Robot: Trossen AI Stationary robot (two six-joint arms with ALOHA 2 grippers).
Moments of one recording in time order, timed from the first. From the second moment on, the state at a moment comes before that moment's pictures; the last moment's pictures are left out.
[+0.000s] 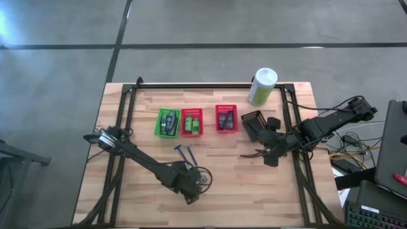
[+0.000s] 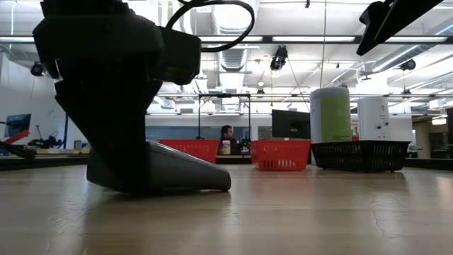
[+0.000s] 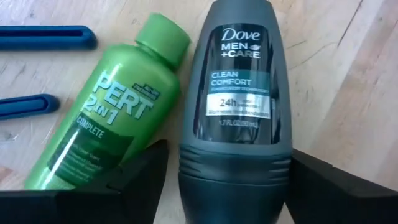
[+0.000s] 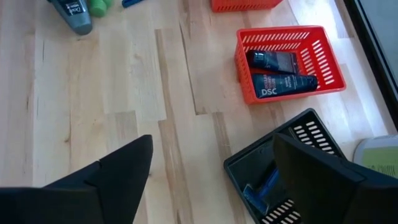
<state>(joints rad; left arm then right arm) -0.51 1.96 1.32 -0.63 -0.21 -0.95 0.41 1.06 1.00 -1.01 0.42 0.46</state>
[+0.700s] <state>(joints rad) -0.50 1.89 1.43 -0.74 -0.28 -0.86 0.41 1.06 1.00 -1.01 0.42 0.45</state>
